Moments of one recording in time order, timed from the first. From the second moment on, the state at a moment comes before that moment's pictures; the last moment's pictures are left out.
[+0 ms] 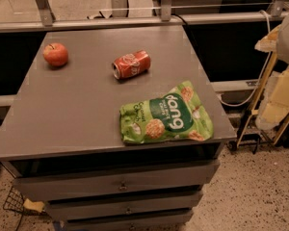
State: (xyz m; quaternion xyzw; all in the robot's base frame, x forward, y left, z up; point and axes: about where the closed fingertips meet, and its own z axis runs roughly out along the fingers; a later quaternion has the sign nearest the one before) arm 0.438 -0.216 0.979 -0.60 0.78 -0.04 0.16
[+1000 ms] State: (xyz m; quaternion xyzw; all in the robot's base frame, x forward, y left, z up) arm 0.510 -0.149 0.989 -0.70 0.68 -0.02 0.22
